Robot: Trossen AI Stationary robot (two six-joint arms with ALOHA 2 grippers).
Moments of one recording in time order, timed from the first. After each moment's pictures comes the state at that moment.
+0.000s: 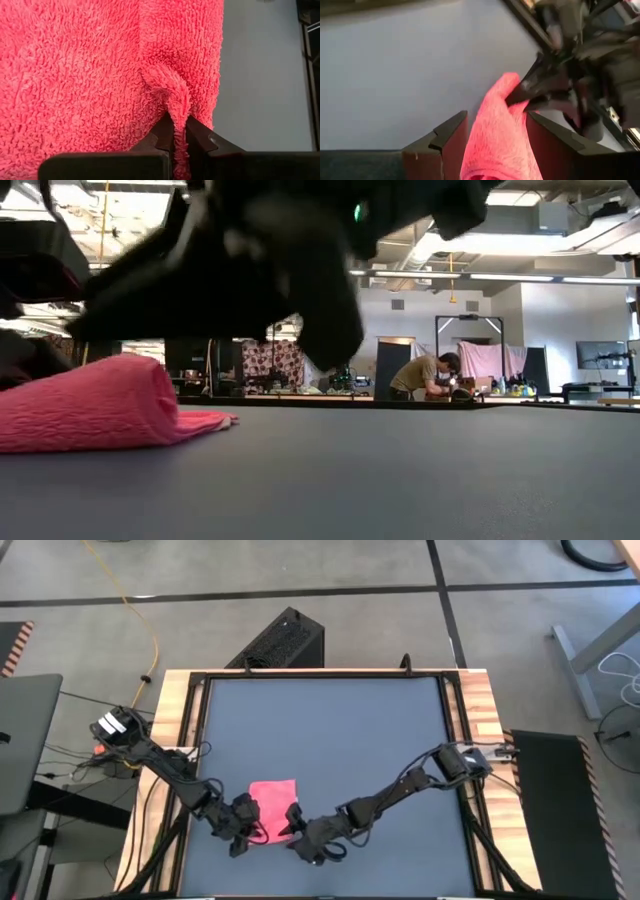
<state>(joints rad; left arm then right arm) -0.69 1.47 0.46 0.10 -0.18 -0.91 0.42 2.22 1.47 0.30 0.20 -0.61</state>
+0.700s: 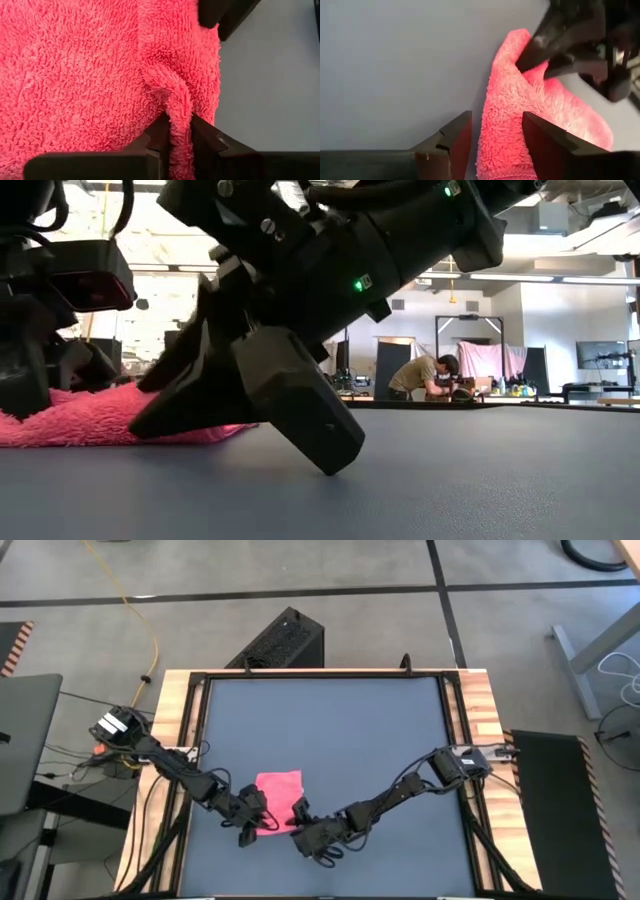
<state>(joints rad) -0.56 1.47 0.45 0.11 -0.14 -0.80 0.44 2.28 1.48 0.18 0.41 -0.46</state>
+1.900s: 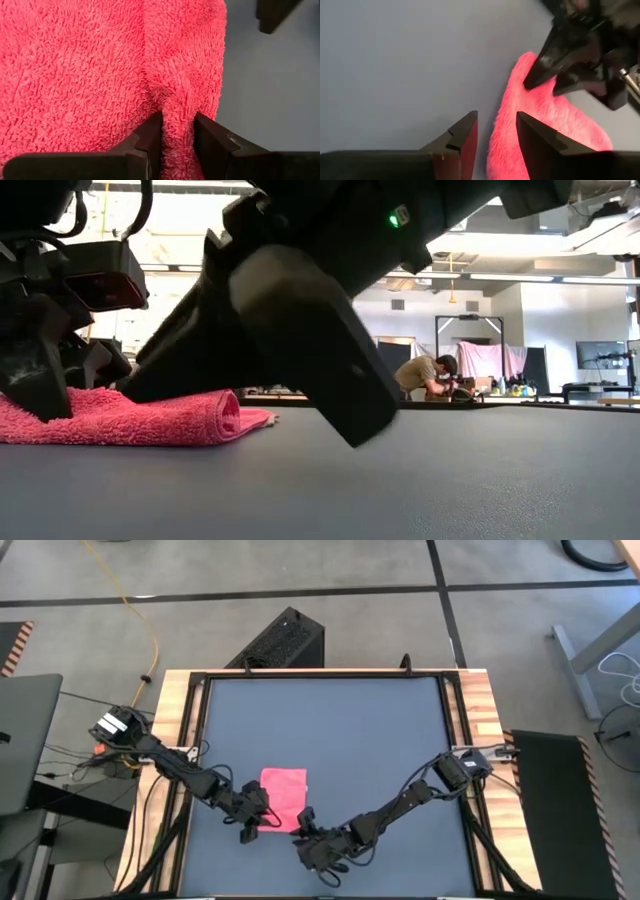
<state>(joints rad) -0.53 1.47 0.45 0.12 -0.10 -0.72 0.51 2.26 1.53 0.09 0.52 -0.36</state>
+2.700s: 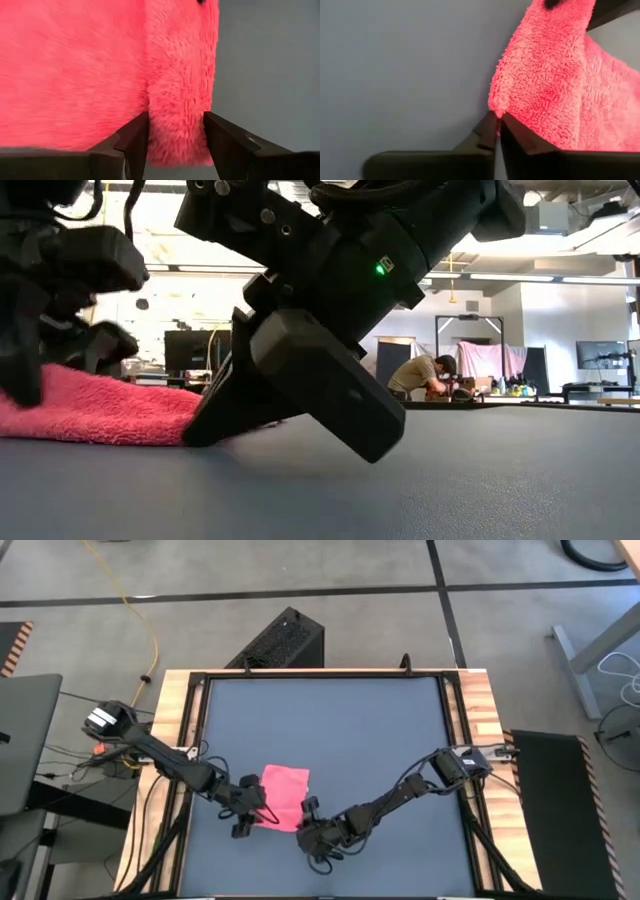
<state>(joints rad) -0.47 1.33 0.49 -0.06 -0.04 -0.52 0.45 2.26 1.53 -0.08 0.43 -0.11</state>
